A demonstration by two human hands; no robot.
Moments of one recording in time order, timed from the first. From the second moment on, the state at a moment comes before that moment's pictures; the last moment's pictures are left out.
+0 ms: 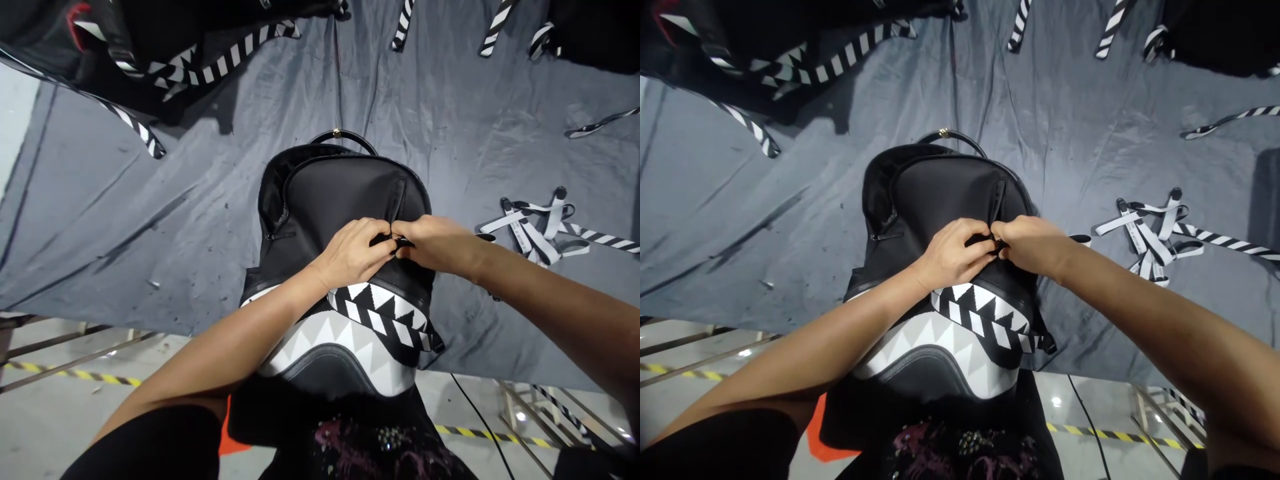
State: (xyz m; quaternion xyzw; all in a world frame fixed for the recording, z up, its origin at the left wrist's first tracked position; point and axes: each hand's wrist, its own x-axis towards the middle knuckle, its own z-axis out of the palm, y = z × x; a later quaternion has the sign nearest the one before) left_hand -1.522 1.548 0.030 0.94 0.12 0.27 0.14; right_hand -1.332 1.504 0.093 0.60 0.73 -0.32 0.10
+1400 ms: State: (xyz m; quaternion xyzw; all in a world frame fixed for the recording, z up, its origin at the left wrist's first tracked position) left_hand -1.524 1.532 0.025 0.97 0.14 0.16 0.08; right_hand -1.322 1.498 0.070 0.69 0.63 -0.35 -0.04
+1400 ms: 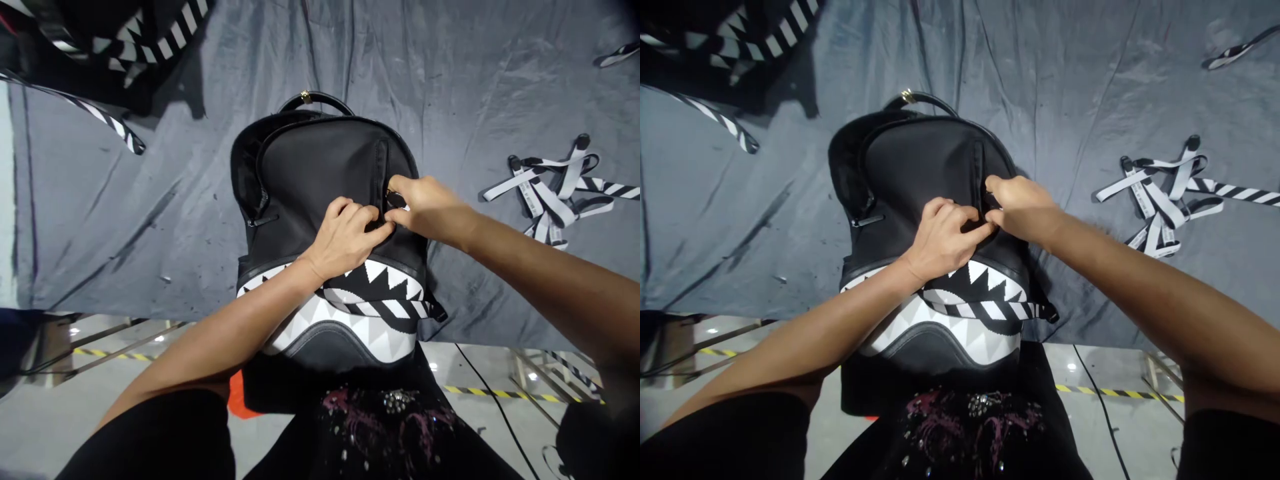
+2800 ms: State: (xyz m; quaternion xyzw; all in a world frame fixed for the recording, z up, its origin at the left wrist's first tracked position) left_hand -1.541 1.527 0.023 0.98 0.13 0.03 0.15; right_hand -1.359 1.521 0.072 0.56 0.76 -0.22 0.25
